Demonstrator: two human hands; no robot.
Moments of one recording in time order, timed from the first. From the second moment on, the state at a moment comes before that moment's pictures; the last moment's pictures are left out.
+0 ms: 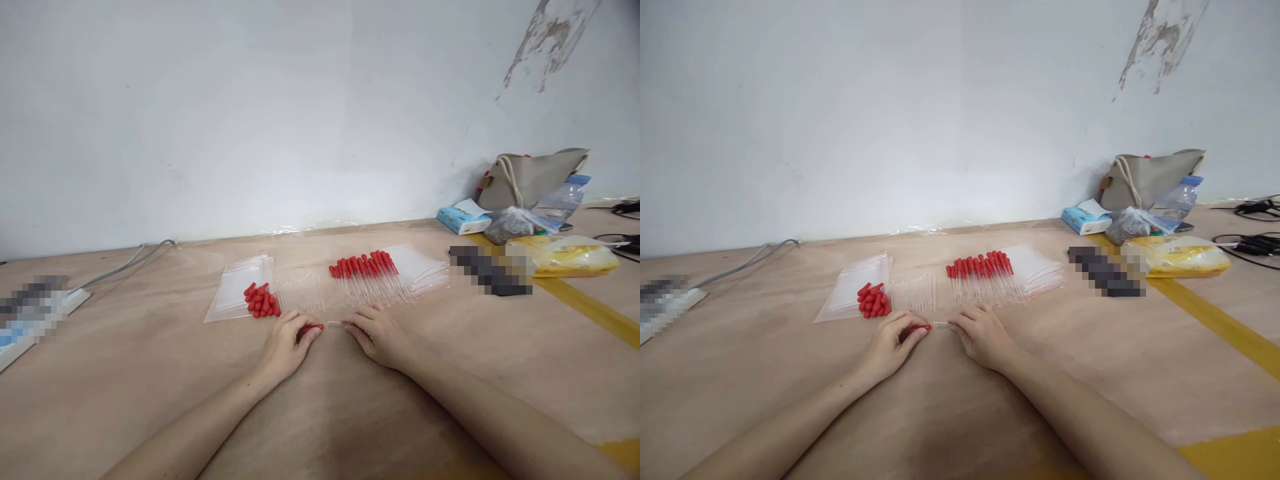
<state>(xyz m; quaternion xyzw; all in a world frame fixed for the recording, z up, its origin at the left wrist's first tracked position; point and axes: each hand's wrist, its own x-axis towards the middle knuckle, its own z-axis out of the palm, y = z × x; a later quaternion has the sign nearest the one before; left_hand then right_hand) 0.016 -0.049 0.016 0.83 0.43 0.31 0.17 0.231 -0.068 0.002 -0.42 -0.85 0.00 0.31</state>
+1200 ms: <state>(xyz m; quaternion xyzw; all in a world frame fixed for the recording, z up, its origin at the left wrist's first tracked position) 0.017 -0.062 0.015 0.85 0.36 0.29 0.24 0.213 -0.074 0.009 -0.36 -0.87 -0.03 0.33</state>
